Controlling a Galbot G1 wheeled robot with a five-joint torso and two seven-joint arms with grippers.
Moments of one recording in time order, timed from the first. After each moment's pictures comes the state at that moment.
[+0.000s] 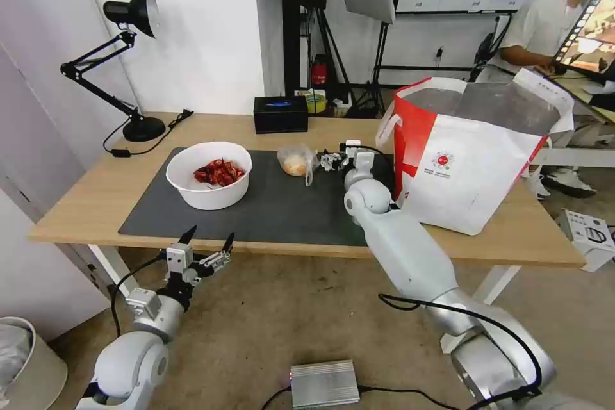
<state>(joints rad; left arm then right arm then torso) 1.44 -1.19 -0.56 -1.94 -0.40 0.00 0.13 -0.37 1.43 -0.03 1.06 0.60 -0.28 0.34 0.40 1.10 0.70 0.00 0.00</state>
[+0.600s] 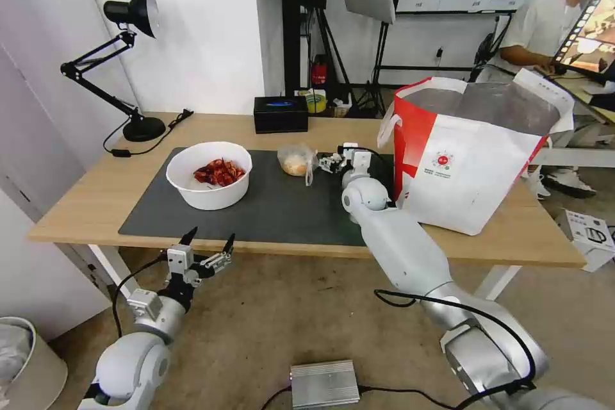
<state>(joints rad) 1.43 -1.20 -0.55 -1.92 -0.40 0.00 0.13 -0.35 1.46 -0.01 0.99 0.59 -0.28 0.32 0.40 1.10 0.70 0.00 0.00</state>
